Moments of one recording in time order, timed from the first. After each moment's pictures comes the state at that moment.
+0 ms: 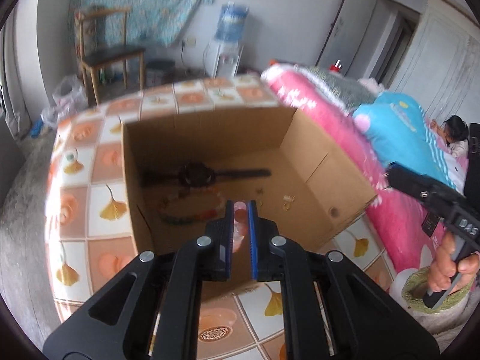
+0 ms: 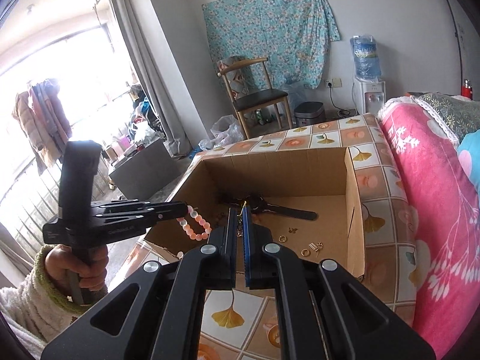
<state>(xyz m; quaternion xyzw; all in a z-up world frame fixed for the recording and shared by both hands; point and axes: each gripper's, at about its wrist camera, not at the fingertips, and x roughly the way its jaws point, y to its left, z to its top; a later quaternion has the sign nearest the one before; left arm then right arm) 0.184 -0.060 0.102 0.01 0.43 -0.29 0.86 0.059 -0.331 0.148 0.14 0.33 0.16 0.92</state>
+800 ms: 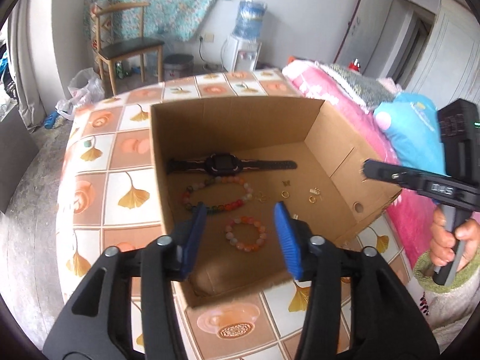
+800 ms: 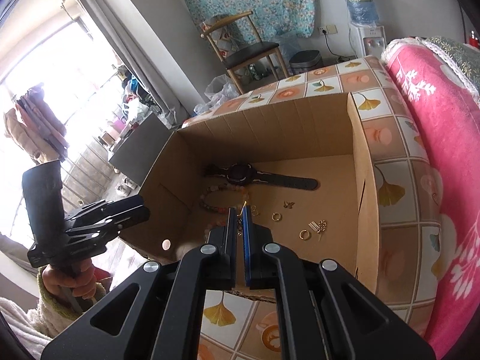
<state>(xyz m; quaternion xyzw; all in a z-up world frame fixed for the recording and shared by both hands) 0.173 -0.036 0.097 0.01 0.41 -0.24 0.88 0.125 -0.344 0.097 0.18 0.44 0.17 0.86</state>
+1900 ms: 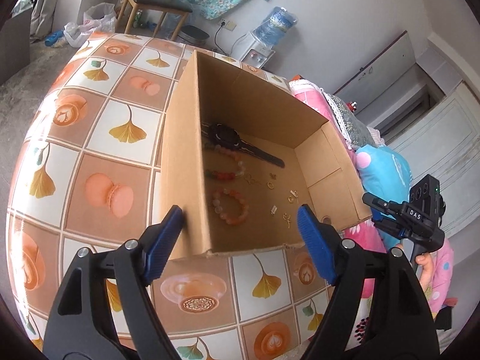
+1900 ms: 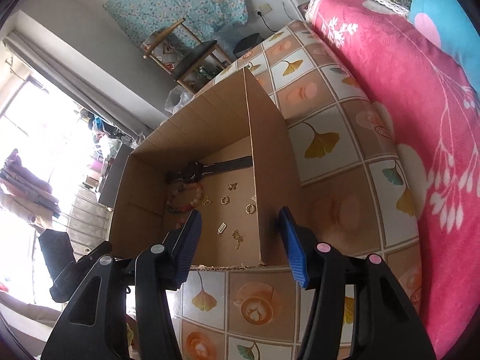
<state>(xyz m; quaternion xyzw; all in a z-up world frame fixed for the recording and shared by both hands) 0.167 0.019 0.059 -0.19 0.46 -0.26 0.83 0.098 -0.422 0.080 0.30 0.47 0.08 0.82</state>
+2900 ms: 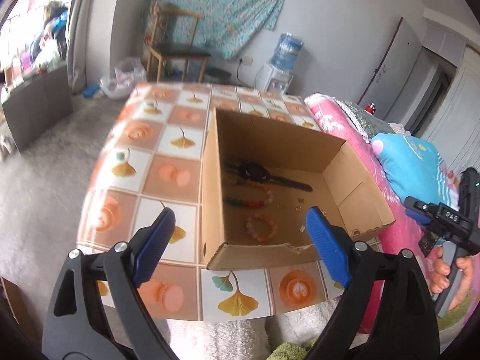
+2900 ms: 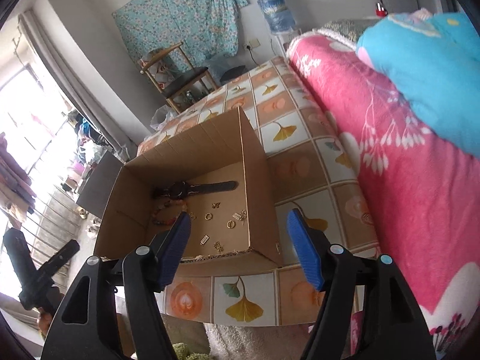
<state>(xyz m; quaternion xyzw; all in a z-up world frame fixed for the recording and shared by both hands) 0.023 0.035 0.118 -0.08 0.37 -0.16 0.91 -0.047 -0.397 0.131 0.23 0.40 0.01 0.89</state>
